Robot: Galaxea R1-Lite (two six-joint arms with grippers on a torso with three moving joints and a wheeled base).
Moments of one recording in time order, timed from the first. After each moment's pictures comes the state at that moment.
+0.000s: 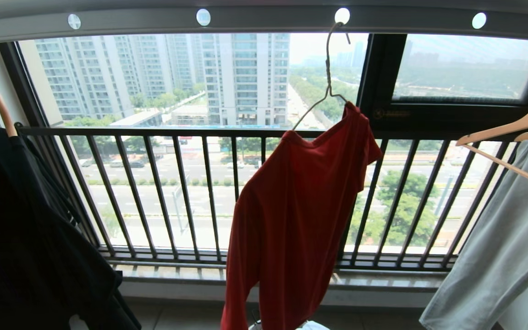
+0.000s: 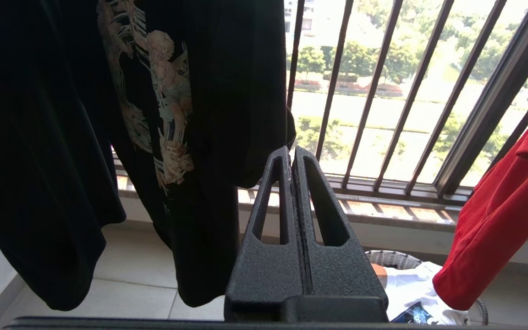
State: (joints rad) left arm -0.01 0.00 0.00 0.00 0.03 -0.07; right arm 0.01 0.18 -0.36 0.18 0.02 -0.04
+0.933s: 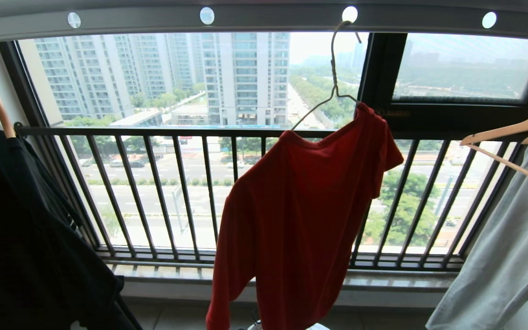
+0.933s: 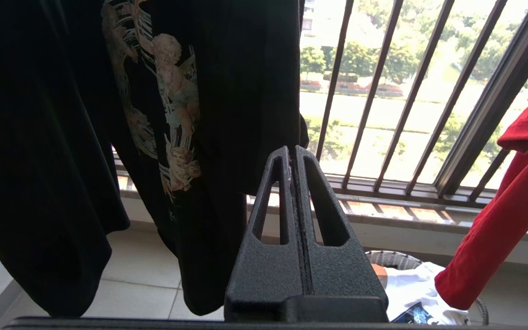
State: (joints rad) left arm -0.01 0.00 0.00 0.00 0.03 -0.07; right arm 0.03 0.80 -1.10 0.52 0.19 0.05
